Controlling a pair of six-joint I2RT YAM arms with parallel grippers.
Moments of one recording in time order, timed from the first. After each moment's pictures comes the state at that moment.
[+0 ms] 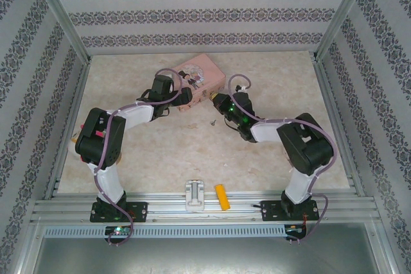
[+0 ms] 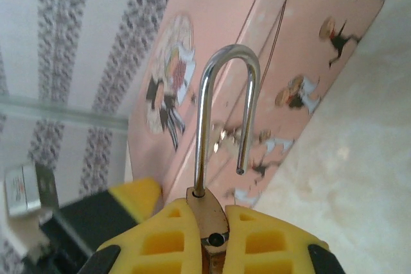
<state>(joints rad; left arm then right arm) -0.32 1.85 1.11 0.05 0.03 -0.48 0.50 1.77 0.79 0.62 -0.11 1.14</state>
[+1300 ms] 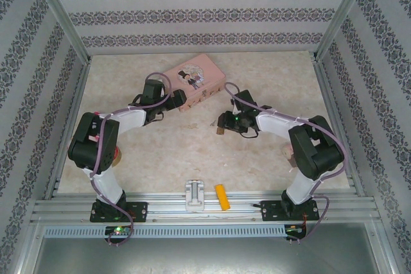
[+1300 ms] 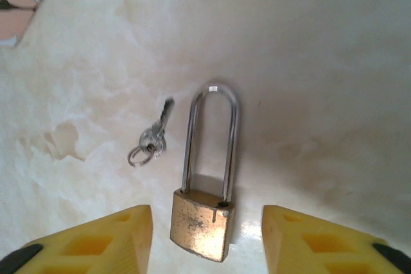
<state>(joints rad) -0.26 1.77 0.99 0.10 0.14 -0.63 0.44 1.70 0.97 -0.29 -0.25 0.63</state>
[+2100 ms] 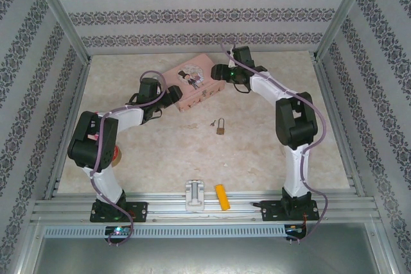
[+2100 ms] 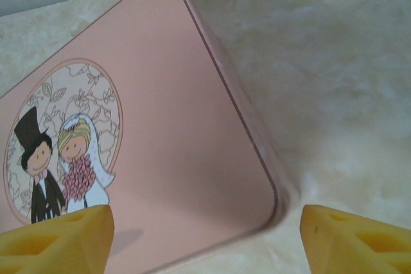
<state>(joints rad) -0.22 1.80 1.00 0.15 0.19 -0.74 0.31 2.14 1.70 -0.30 -0.24 0.41</state>
